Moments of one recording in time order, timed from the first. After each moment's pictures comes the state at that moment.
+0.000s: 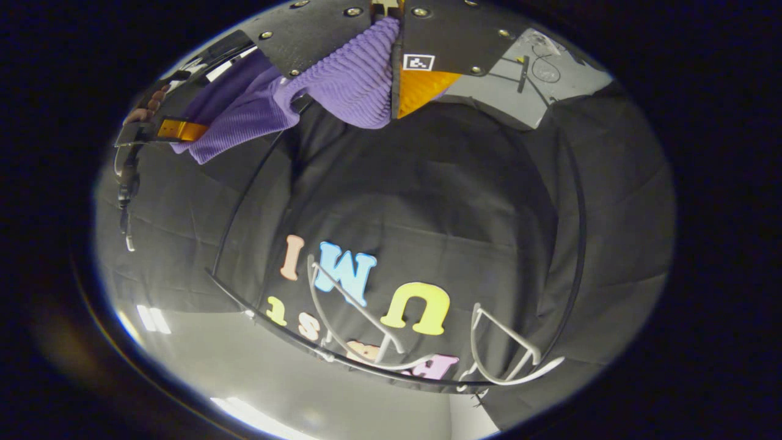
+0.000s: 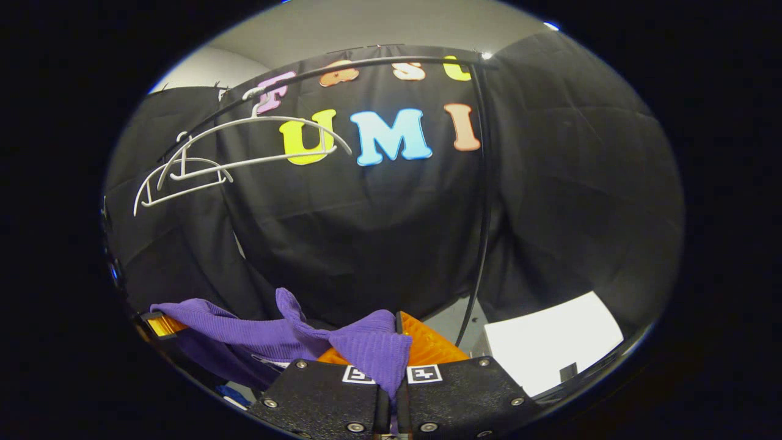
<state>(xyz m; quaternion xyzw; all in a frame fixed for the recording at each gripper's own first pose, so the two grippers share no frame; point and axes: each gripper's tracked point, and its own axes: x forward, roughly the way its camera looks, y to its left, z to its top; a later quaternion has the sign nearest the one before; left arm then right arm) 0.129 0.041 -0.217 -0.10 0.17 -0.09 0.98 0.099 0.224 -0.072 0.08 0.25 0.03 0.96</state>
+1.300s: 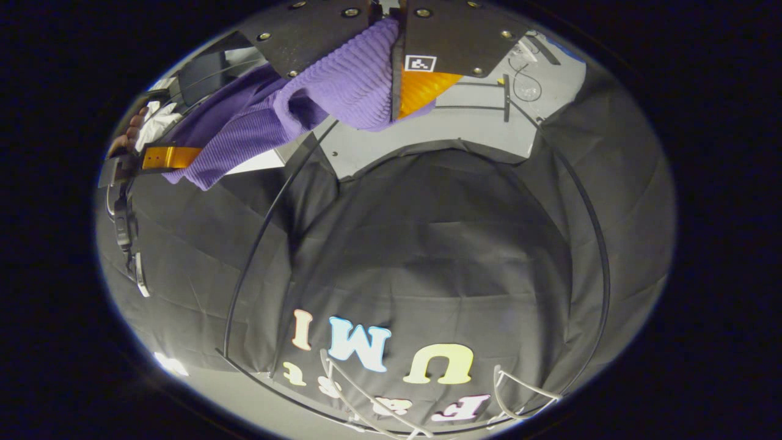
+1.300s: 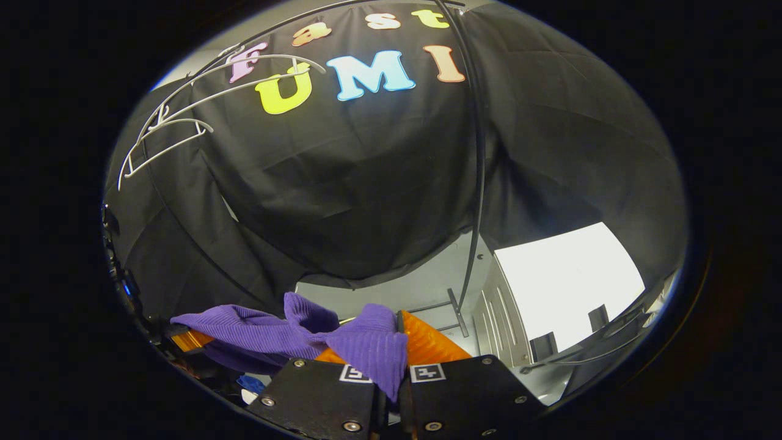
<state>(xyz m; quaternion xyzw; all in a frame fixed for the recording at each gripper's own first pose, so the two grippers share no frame) 0.104 0.026 -0.335 -0.01 0.30 -0.12 0.95 0.048 0.234 -0.110 0.10 0.37 0.01 0.92</state>
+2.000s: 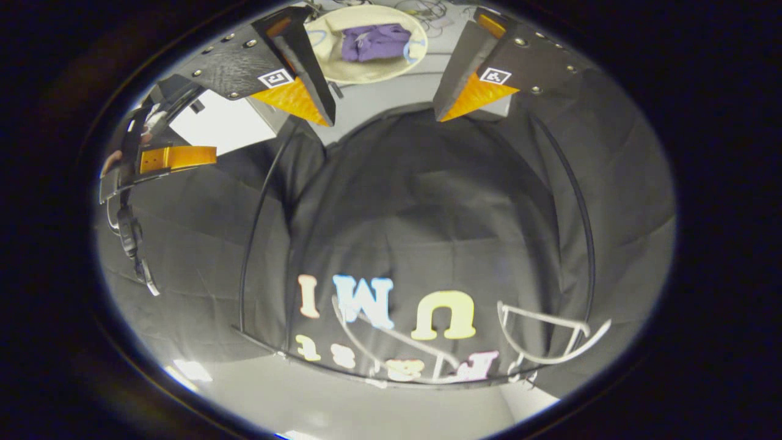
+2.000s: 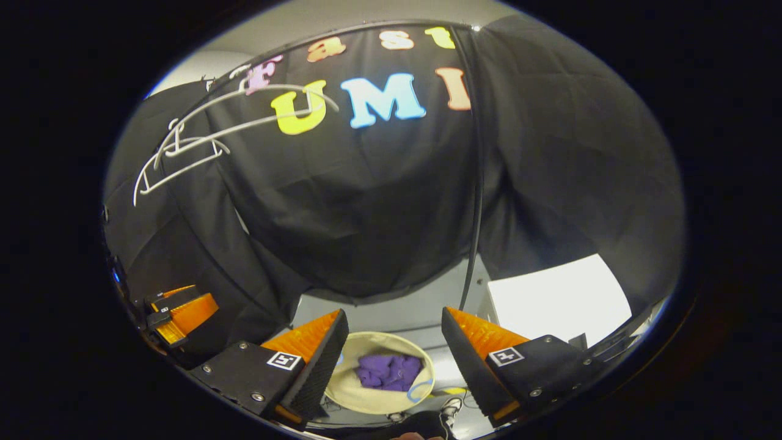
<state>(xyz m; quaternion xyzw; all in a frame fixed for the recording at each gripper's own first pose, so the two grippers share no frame) 0.114 0.029 -0.173 0.03 0.16 -0.10 0.98 0.083 0.210 -0.023 0.08 0.28 0.02 0.96</state>
